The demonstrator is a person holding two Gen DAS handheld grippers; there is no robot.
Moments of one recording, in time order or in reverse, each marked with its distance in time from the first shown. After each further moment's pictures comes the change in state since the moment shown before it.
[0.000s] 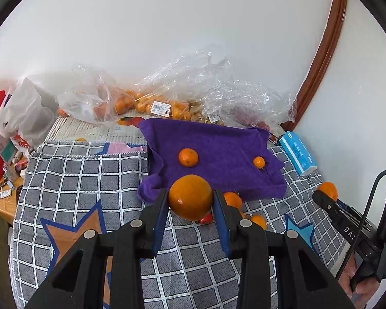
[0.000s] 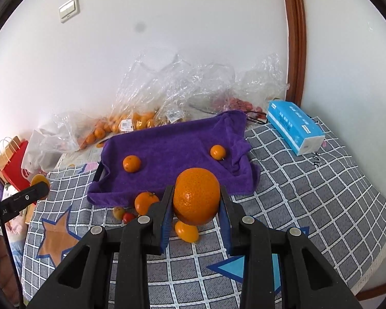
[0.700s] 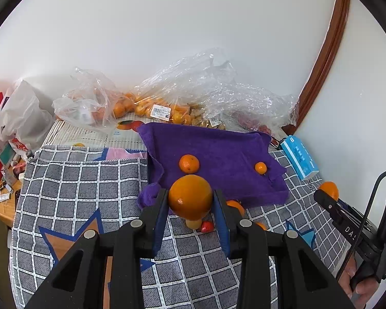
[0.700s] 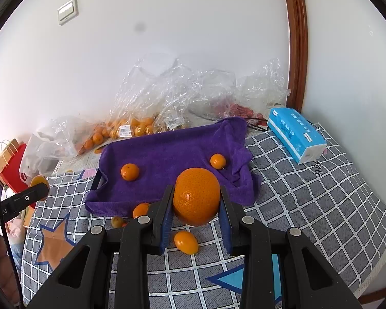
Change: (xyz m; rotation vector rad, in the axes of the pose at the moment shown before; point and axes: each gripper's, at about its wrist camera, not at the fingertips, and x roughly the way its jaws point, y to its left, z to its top) left arm 0.009 0.002 0.010 -0.002 0.000 0.000; right arm 0.008 0.001 0.011 -0.007 -0.018 -0.005
